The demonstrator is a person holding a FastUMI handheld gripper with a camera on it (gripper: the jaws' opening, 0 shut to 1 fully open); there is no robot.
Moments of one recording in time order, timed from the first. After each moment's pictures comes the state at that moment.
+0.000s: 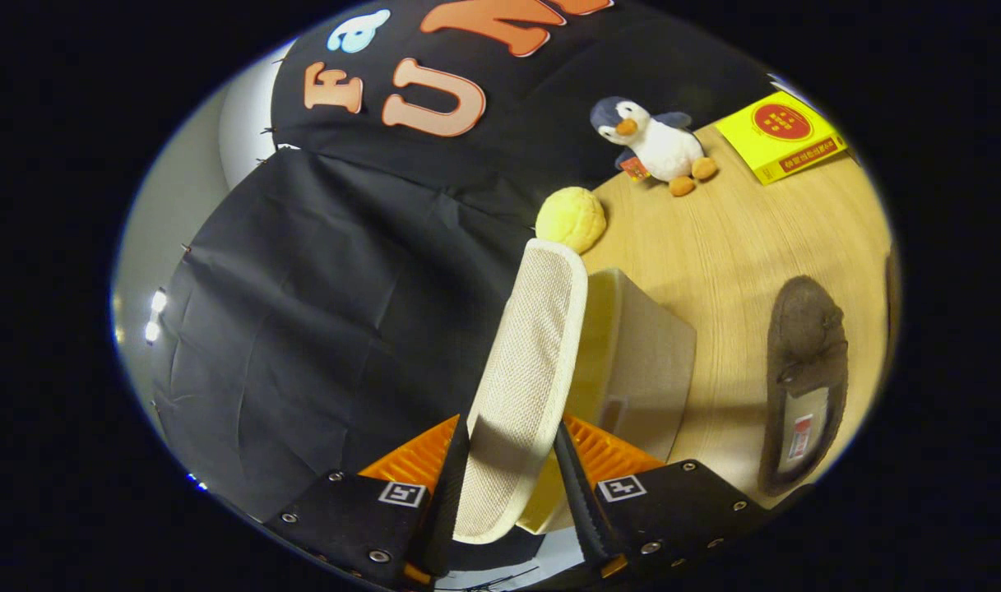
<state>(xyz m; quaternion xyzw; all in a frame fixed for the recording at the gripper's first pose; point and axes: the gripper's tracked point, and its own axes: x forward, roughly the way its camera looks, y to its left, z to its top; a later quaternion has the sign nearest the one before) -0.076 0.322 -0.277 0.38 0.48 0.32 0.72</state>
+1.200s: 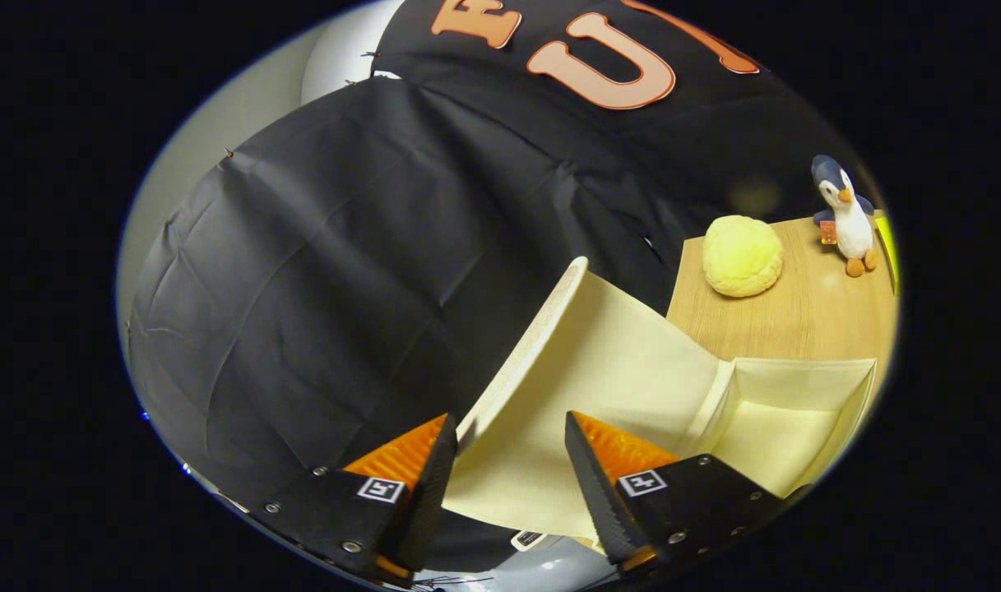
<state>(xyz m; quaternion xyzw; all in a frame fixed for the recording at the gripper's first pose) -0.049 0.538 -0.192 0.30 0.43 0.43 0.74</state>
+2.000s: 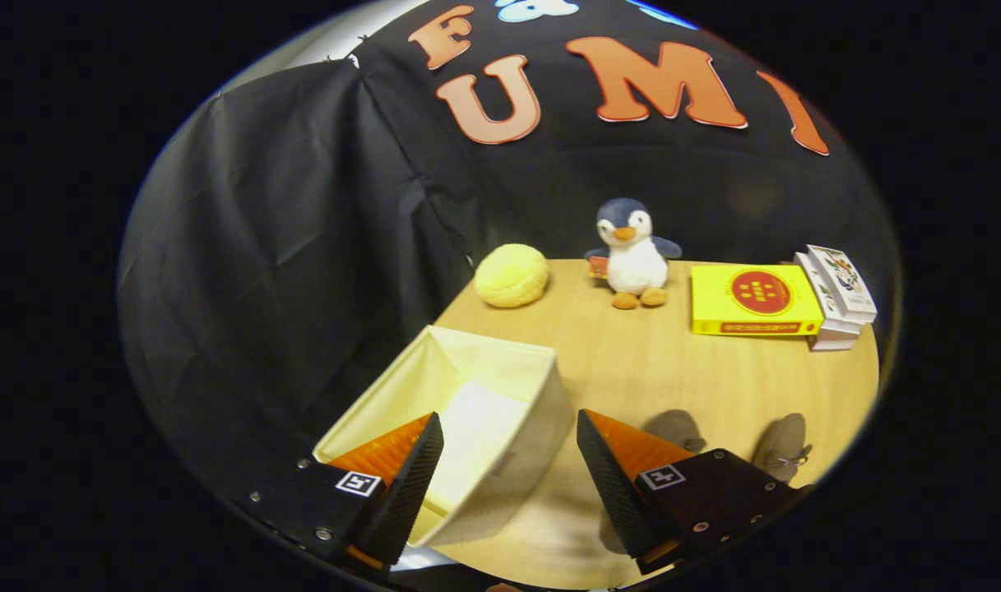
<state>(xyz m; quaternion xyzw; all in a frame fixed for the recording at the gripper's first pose) -0.042 0.249 -0.326 0.09 0.43 0.23 0.87</state>
